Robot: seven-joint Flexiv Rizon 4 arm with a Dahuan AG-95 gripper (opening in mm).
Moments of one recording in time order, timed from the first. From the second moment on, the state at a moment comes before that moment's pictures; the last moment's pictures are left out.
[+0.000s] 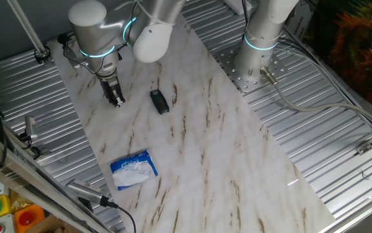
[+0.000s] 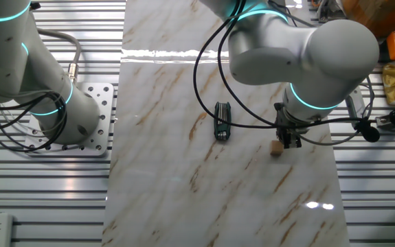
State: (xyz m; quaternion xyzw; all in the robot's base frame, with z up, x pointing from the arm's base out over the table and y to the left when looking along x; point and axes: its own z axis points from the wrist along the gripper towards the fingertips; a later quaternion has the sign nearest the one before) arm 0.583 -0.057 0.022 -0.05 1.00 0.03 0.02
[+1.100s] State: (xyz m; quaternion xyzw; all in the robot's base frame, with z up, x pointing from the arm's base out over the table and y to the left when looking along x) arm 0.582 -0.058 0.018 -0.05 1.00 0.03 0.02
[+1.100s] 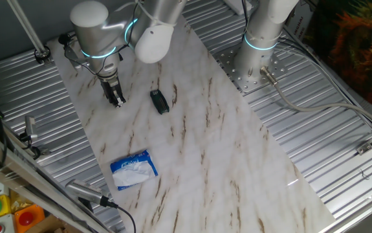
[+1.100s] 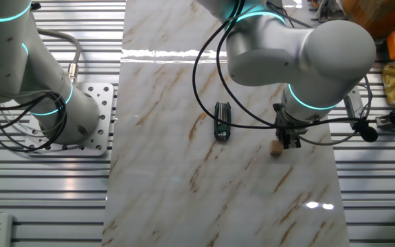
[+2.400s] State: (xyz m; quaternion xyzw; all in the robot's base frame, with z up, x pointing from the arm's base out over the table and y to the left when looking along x) arm 0.582 -0.064 0.017 -0.06 1.00 0.03 0.03
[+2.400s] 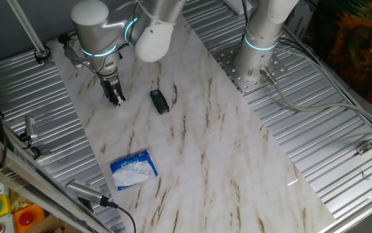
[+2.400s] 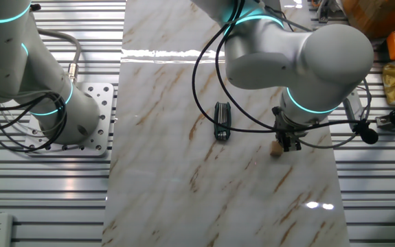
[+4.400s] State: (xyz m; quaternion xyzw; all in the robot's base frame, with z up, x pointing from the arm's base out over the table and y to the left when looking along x) arm 0.581 -0.008 0.075 -0.01 1.00 0.02 0.00
